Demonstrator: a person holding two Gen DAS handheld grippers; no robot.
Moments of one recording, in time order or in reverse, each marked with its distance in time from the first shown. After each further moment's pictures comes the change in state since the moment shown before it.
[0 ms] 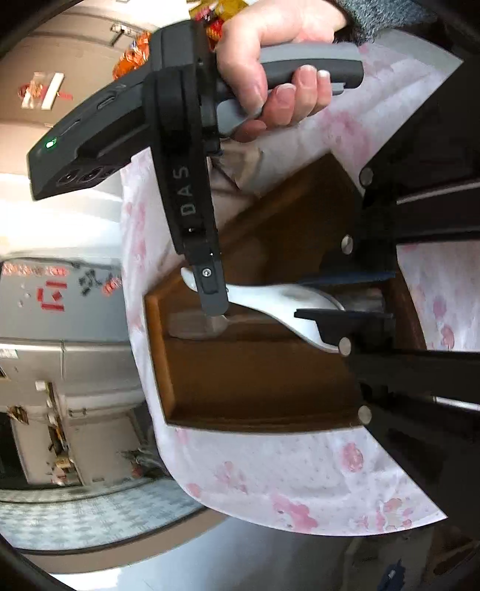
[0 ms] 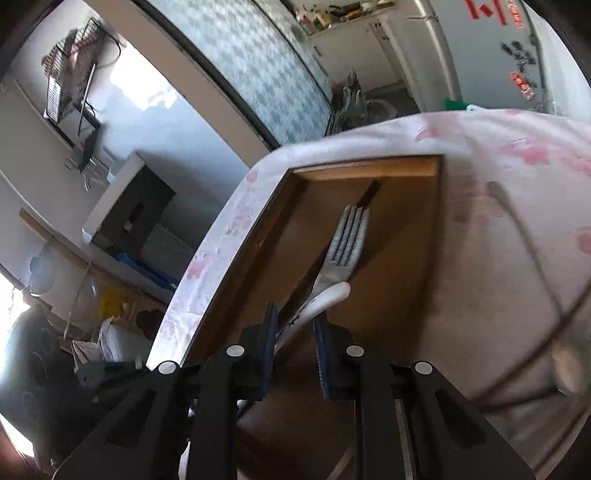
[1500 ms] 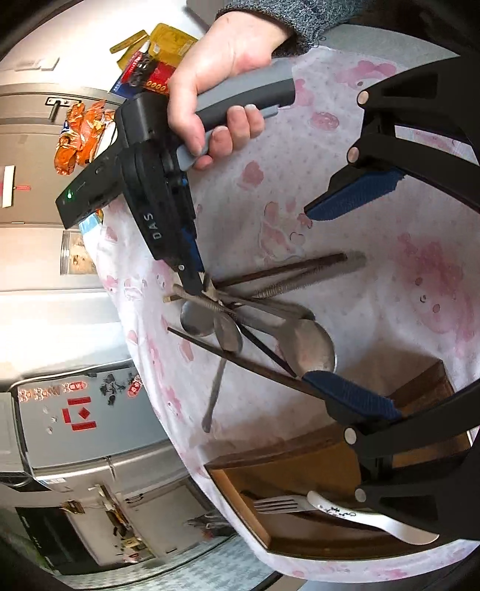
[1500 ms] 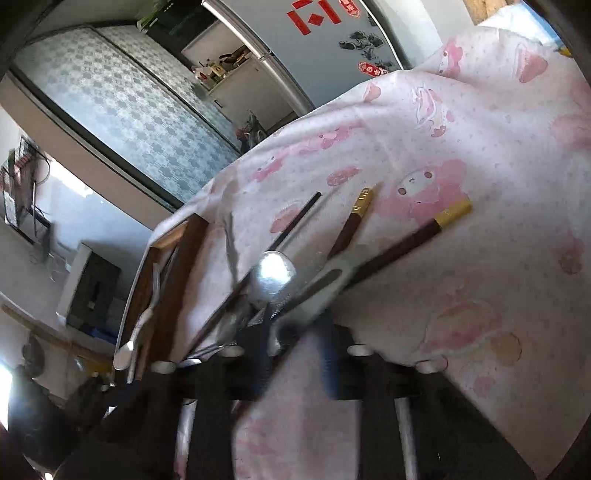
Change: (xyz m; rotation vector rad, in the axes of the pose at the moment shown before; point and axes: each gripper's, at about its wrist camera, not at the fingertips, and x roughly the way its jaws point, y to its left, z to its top) left arm 0.039 -0.164 0.025 0.295 -0.040 -0.154; right arm -0.149 -0.195 -0.053 0.299 -0.194 -0.128
